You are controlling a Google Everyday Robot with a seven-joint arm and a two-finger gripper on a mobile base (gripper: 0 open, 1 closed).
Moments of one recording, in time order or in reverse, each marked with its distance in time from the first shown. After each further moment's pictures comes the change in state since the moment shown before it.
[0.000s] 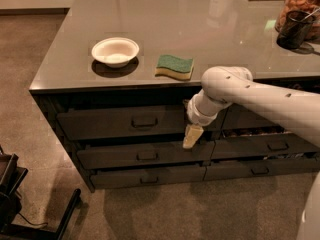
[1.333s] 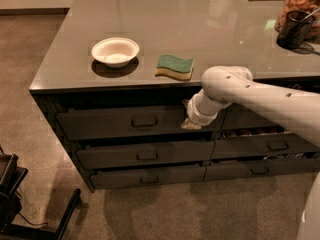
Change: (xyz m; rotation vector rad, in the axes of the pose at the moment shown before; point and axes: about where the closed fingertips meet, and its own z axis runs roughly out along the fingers) arm 0.000 0.000 0.000 0.000 0.000 0.000
